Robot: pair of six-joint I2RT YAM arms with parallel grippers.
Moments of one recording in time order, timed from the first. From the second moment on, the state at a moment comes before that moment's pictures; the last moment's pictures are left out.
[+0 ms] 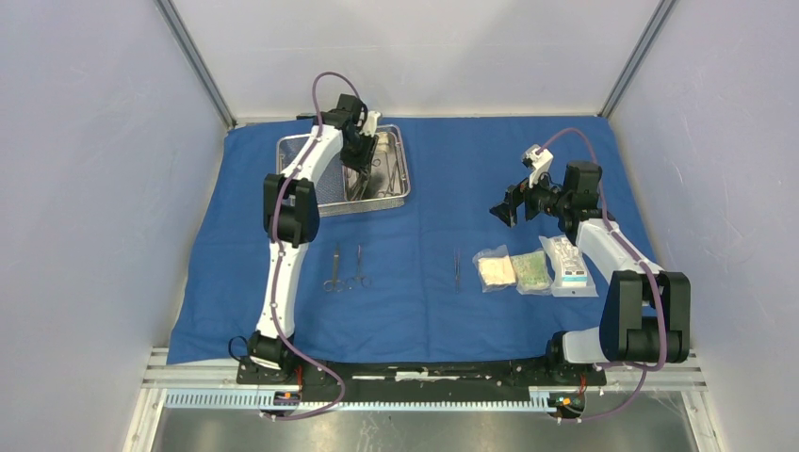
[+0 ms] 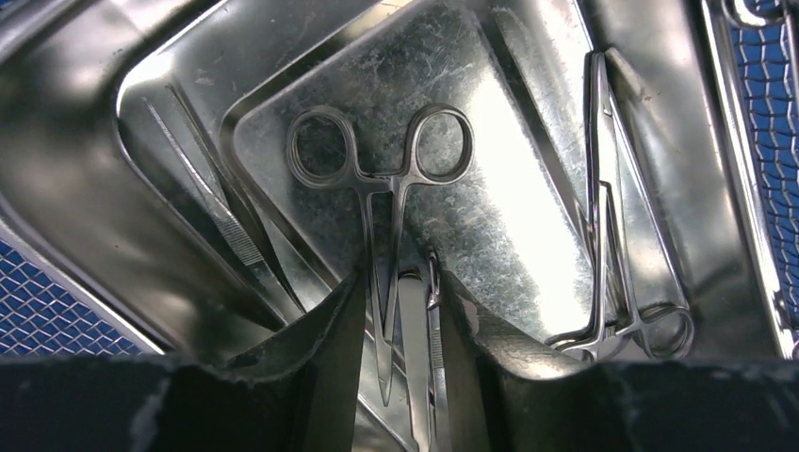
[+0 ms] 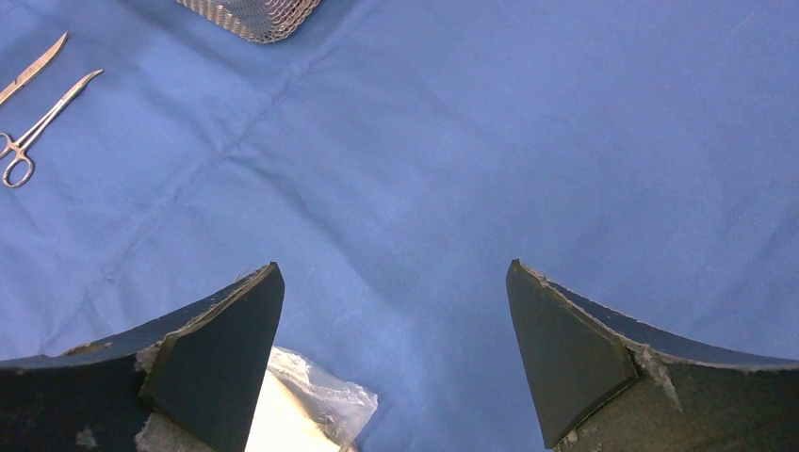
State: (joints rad) left arm -0.25 2.53 2.34 -0.92 0.16 0.11; right arm -0.04 1.39 0.80 0.01 -0.77 -0.29
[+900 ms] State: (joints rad) left arm -0.25 2.53 2.34 -0.94 0.16 0.15; right arm -0.04 1.39 0.80 0.01 -0.77 -0.29
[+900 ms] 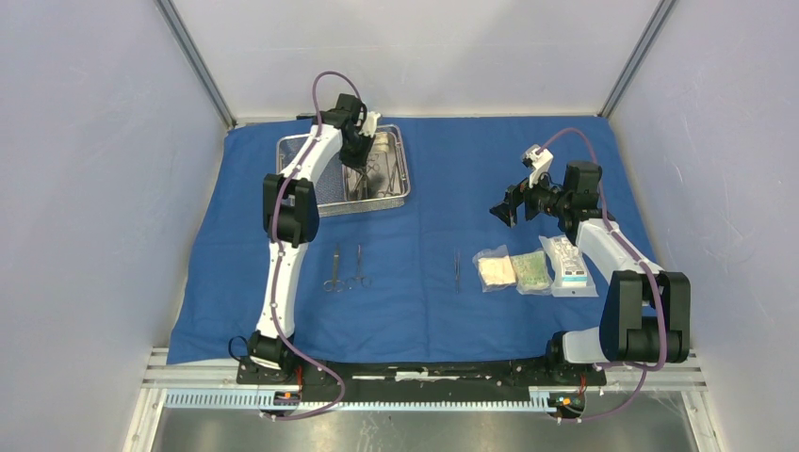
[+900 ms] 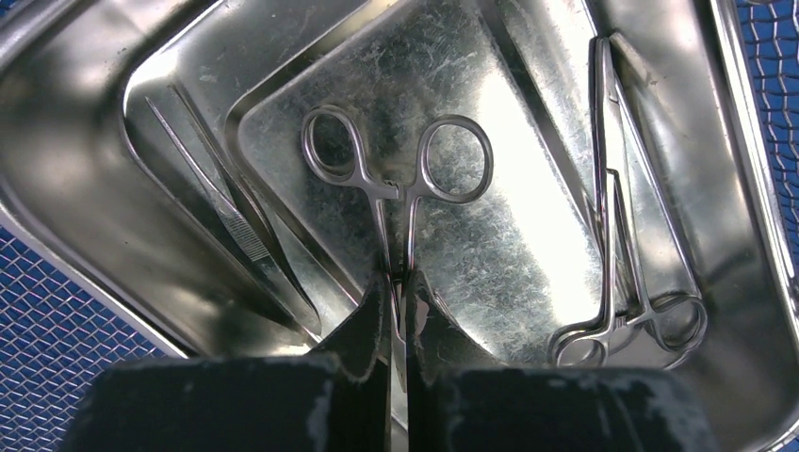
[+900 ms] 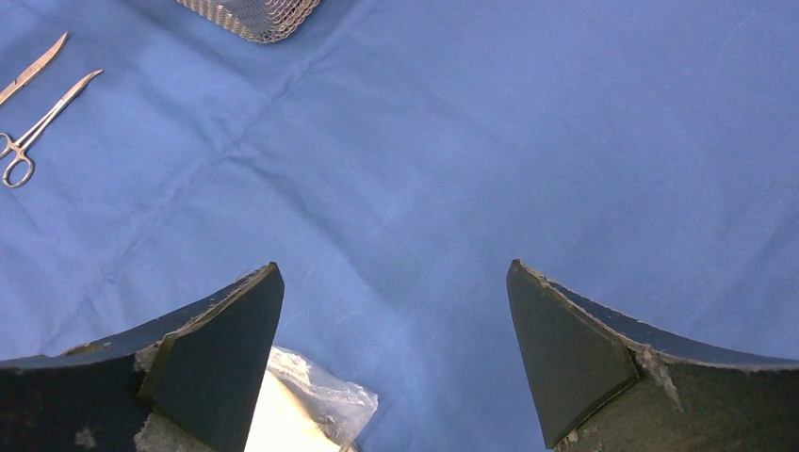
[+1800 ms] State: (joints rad) left arm -0.25 2.48 2.34 -0.93 0.19 0.15; right arm -0.04 1.41 0.80 0.01 -0.77 -0.29
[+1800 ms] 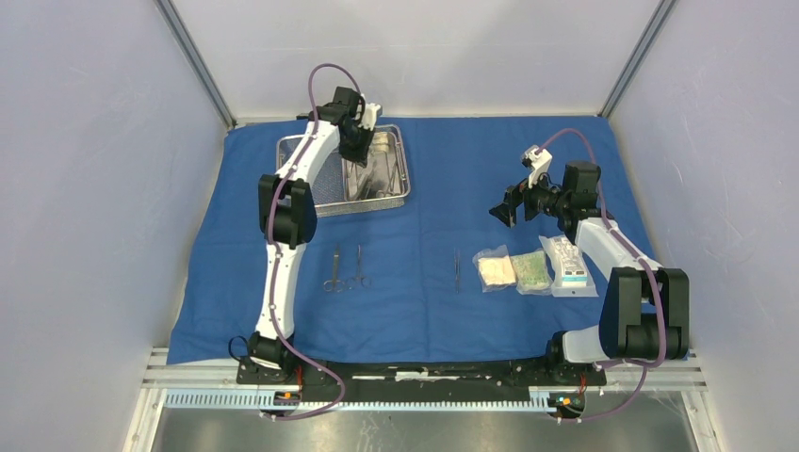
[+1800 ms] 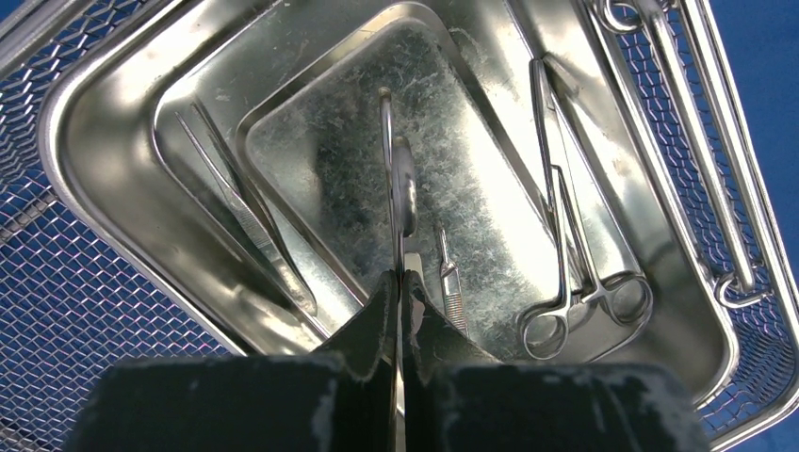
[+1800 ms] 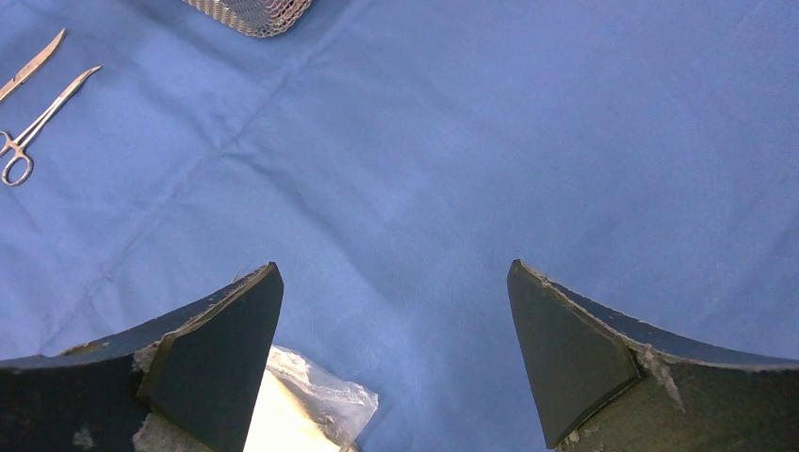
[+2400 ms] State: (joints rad) left arm -0.25 2.09 2.15 -0.91 0.46 0.26; right arm 0.08 1.41 0.96 -0.05 -0.80 -0.33
